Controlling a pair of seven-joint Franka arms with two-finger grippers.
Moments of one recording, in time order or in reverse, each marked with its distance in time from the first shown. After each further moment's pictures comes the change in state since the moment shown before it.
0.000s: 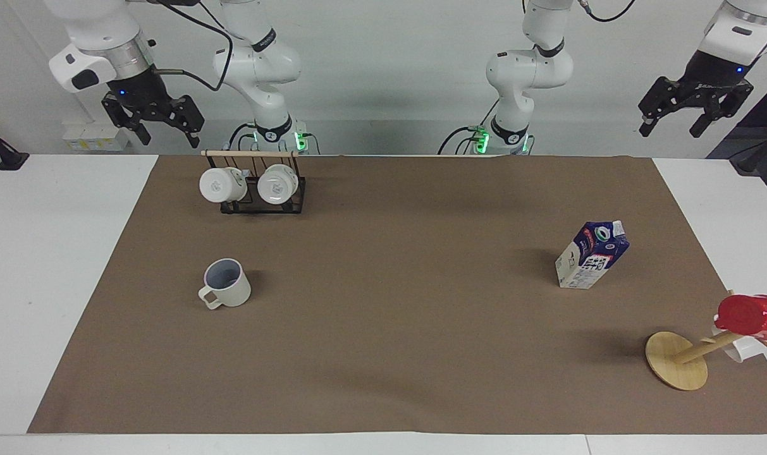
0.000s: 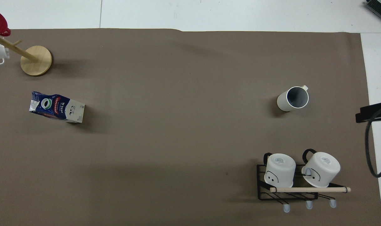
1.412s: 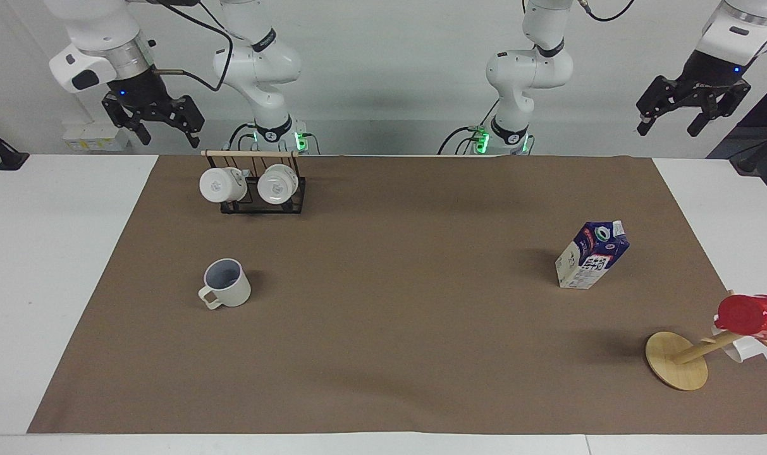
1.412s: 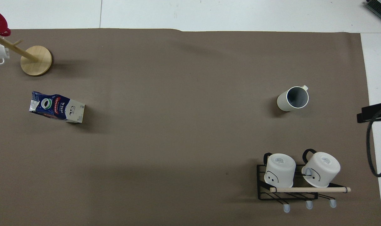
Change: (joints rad) left arm -0.002 -0.003 -0.002 0.000 0.000 -0.012 -0.001; right arm -0.003 0.000 -0.003 -0.001 0.000 -0.001 0.000
